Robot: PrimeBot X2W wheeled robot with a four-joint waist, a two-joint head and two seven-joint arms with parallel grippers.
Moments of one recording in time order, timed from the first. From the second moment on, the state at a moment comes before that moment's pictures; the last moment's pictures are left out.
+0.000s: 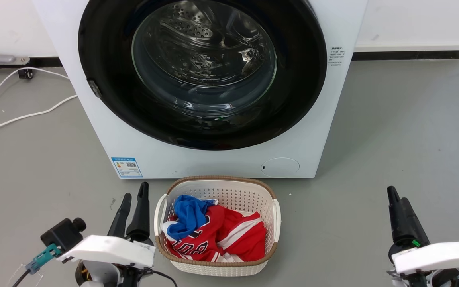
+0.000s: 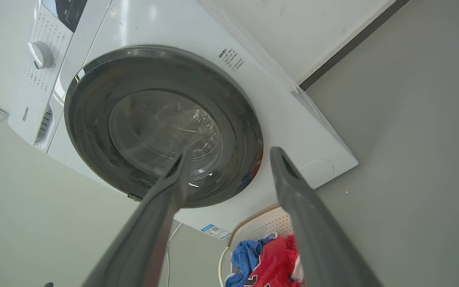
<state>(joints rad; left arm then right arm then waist) -0.07 0.05 -0.03 0.17 -0.87 -0.11 -0.07 -0.01 -0.06 -0.04 0.15 0.92 0.13 -0.07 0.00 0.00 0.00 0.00</state>
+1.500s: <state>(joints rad) -0.09 0.08 -0.15 0.24 -0.35 -0.03 -0.19 0.05 -0.05 0.00 0.06 0.33 0.13 -0.09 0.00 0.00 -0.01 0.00</state>
